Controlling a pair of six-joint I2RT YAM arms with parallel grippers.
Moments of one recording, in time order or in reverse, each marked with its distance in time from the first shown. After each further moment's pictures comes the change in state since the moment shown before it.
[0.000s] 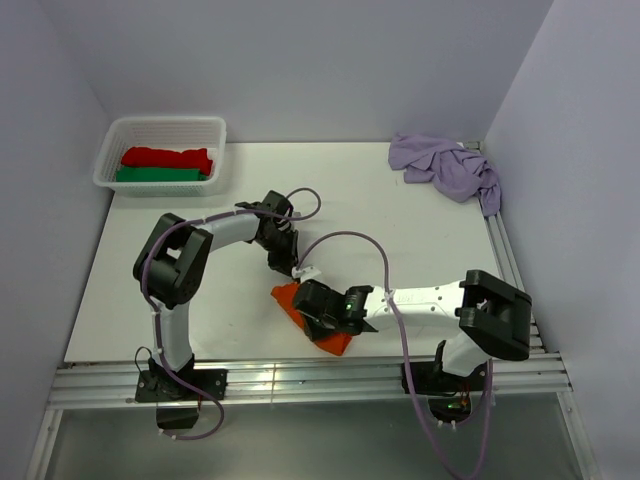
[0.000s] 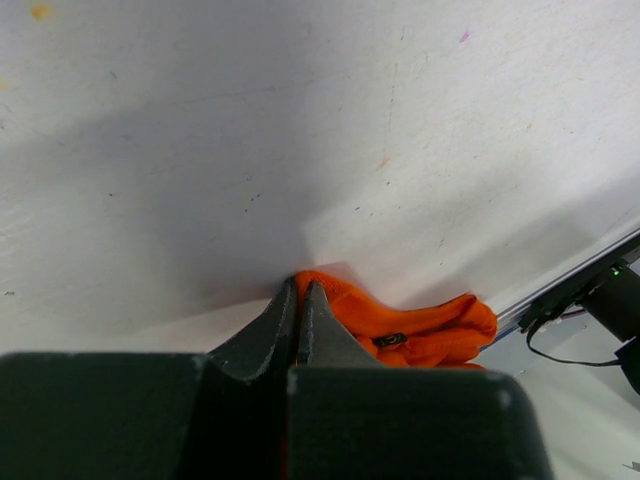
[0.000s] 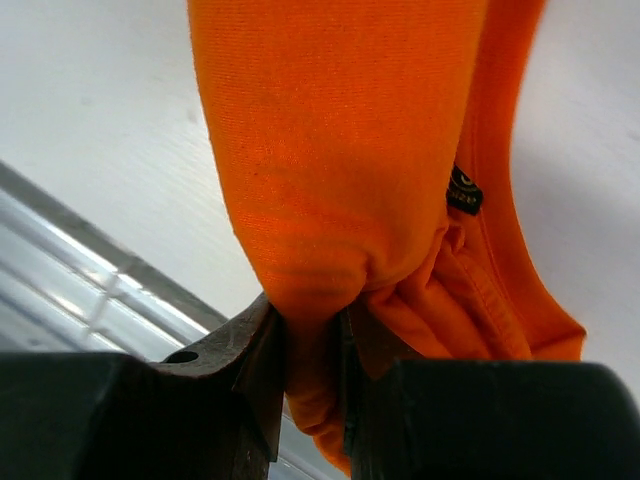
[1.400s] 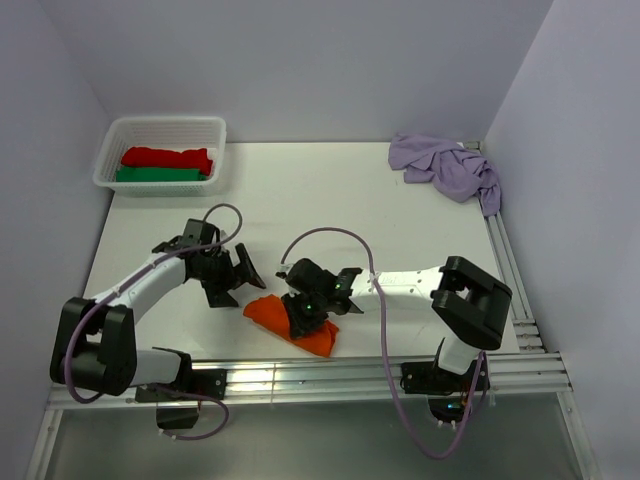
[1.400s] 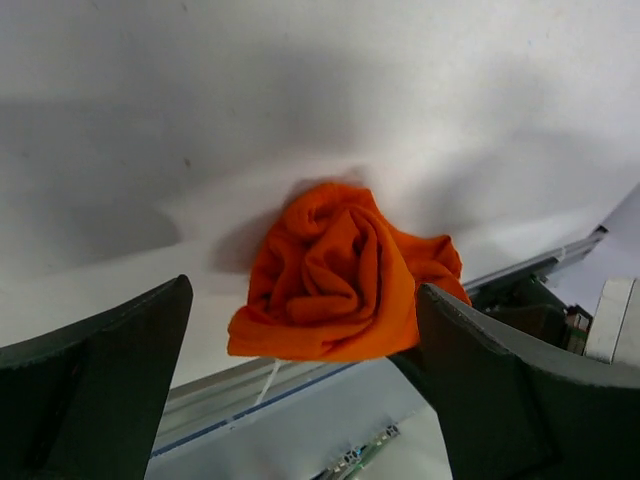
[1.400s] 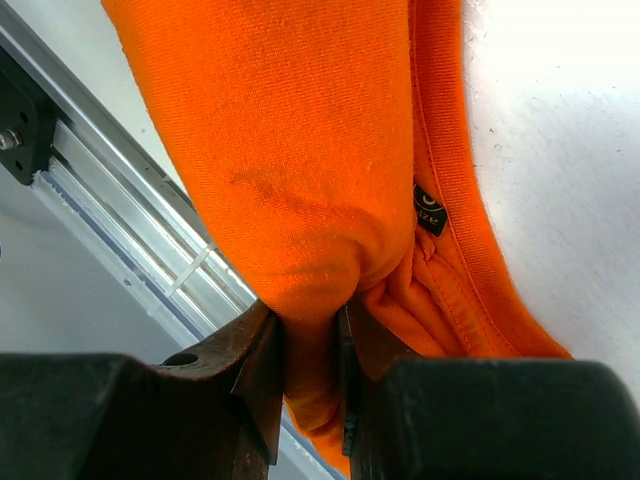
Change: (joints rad) left arm 0.297 -0.651 -0.545 -0.030 -0.001 -0.145; right arm -0.142 0.129 0.089 0.070 -0.392 -0.135
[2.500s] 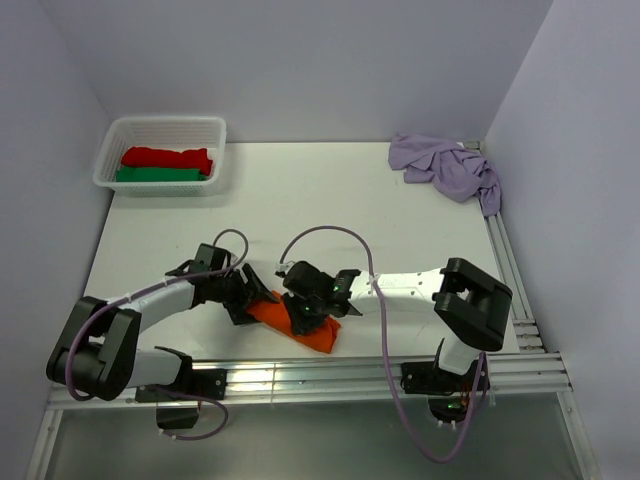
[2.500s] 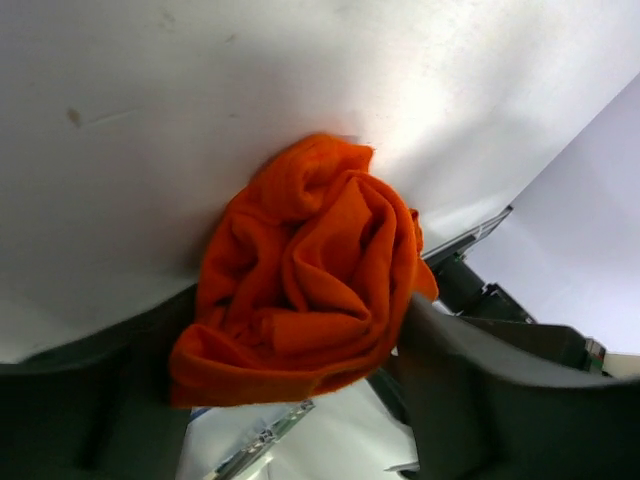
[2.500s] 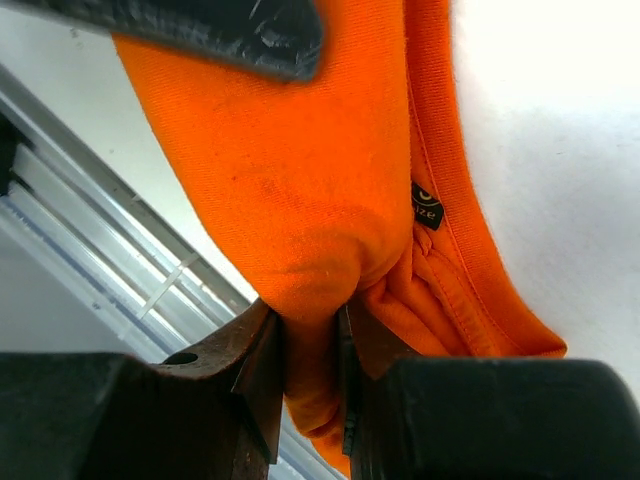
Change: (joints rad) left arm -0.098 -0.021 -0.246 0.347 0.155 -0.345; right arm 0.028 -0.007 0.017 -0.027 0.116 -0.009
